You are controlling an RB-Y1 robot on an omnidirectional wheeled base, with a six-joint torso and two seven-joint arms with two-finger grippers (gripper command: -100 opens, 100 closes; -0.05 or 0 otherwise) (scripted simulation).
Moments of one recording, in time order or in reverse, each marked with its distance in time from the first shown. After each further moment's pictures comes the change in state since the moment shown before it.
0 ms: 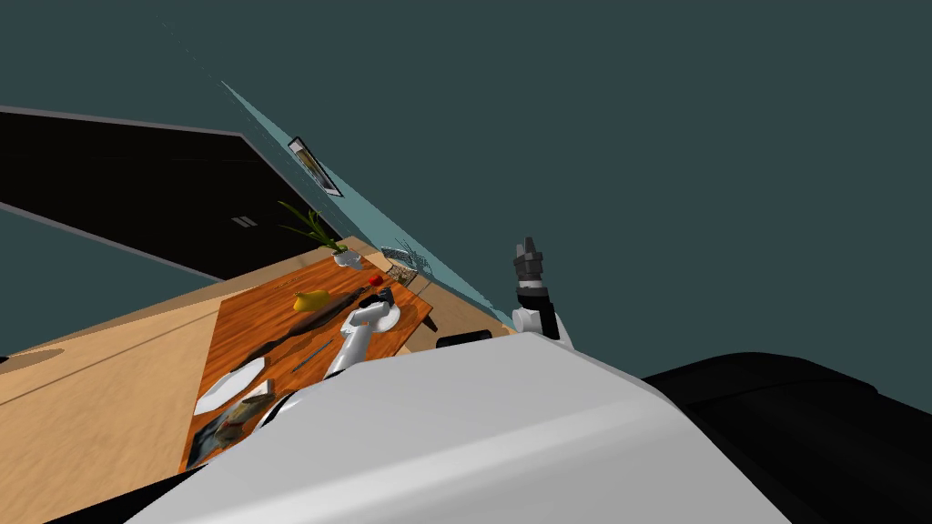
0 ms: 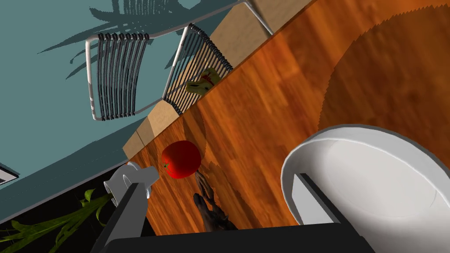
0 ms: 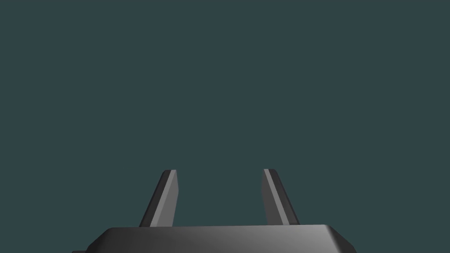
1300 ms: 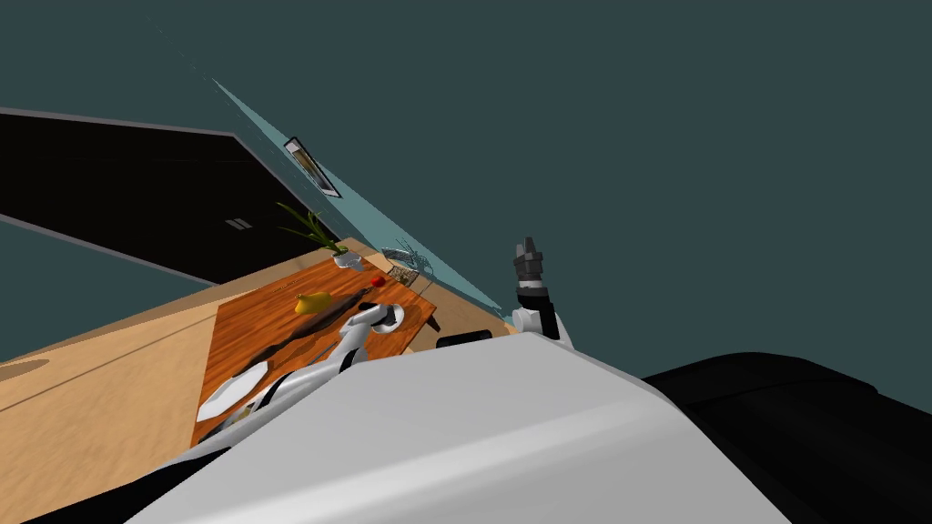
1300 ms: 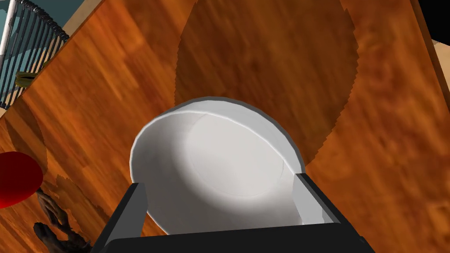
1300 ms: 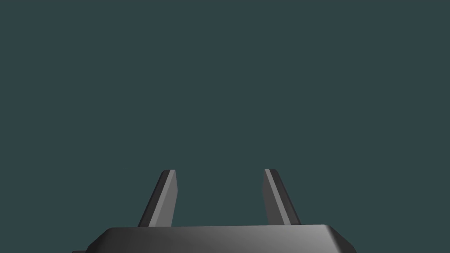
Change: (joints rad) left arm -0.135 0.061 0.034 0.395 0.138 0.231 -0.053; right arm 0.000 0.000 0.000 0.000 0.000 0.000 0.000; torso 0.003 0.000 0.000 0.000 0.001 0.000
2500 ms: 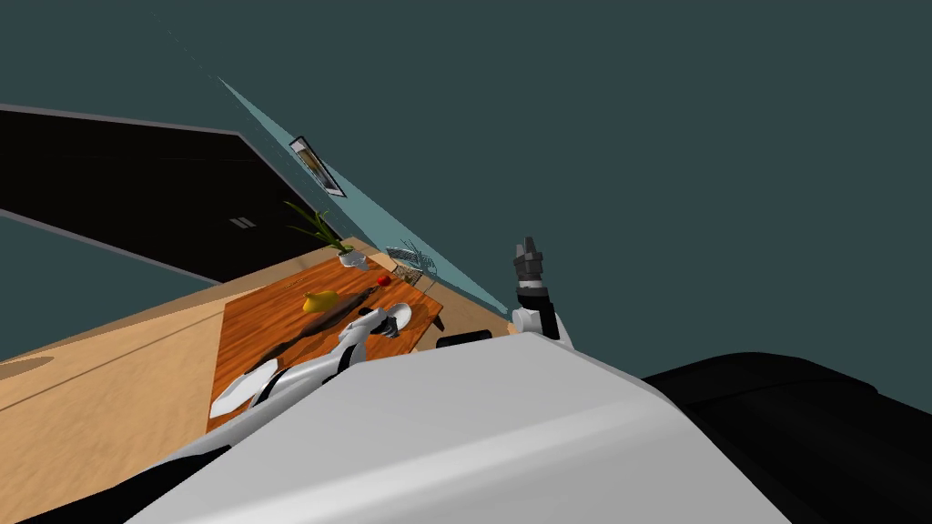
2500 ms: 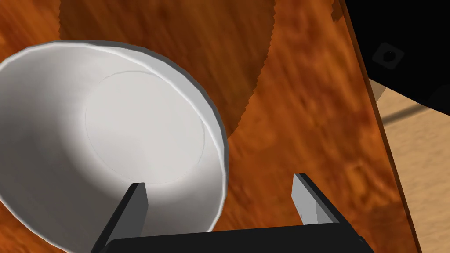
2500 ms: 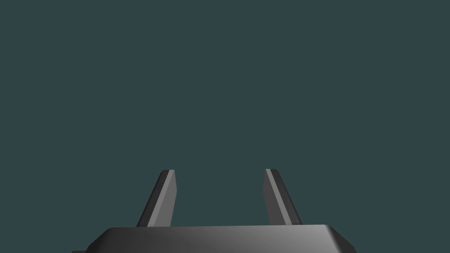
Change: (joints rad) left arm -0.036 0.019 0.010 0.167 0.077 0.149 -0.025; right arm 0.000 0.000 0.000 0.000 0.000 0.000 0.000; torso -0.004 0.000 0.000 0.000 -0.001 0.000
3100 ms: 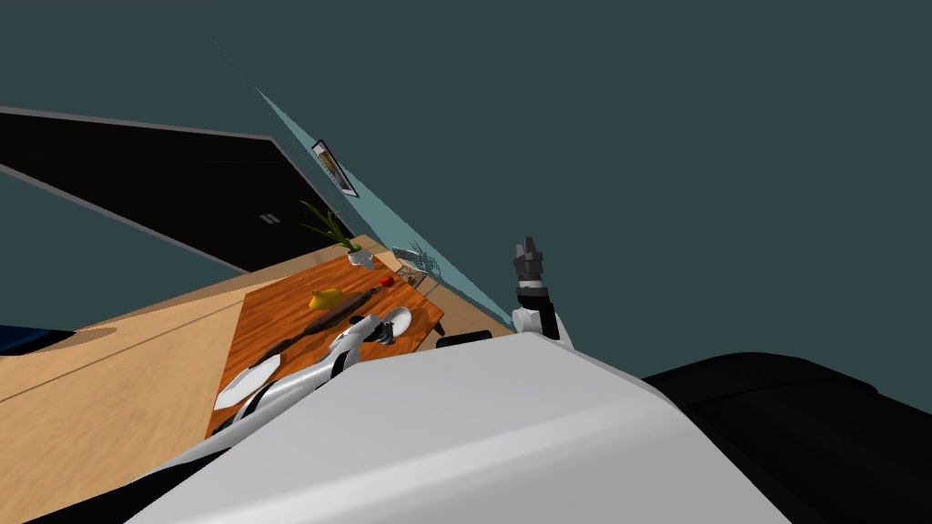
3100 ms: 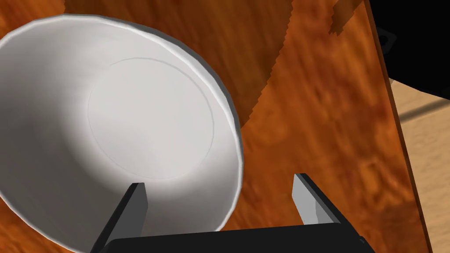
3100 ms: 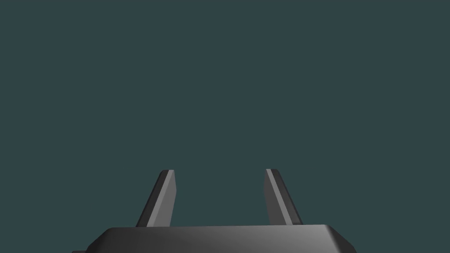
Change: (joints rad) left arm 0.051 0.018 0.074 0.005 0.039 0.001 -0.162; right arm 0.000 0.000 0.000 0.000 0.000 0.000 0.000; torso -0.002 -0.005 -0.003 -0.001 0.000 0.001
